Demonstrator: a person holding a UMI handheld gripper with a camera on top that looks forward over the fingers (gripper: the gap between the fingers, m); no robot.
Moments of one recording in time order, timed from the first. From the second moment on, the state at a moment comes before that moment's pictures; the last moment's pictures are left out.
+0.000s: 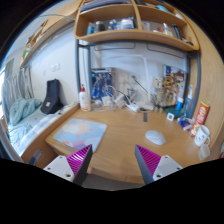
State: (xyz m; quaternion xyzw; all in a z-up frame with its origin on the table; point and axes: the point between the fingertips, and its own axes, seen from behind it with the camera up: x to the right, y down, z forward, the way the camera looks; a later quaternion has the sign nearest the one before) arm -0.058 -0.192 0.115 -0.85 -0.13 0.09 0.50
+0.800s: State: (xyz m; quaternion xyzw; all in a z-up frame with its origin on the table) arm 0.109 0.018 -0.013 -0.91 -0.10 0.04 0.40
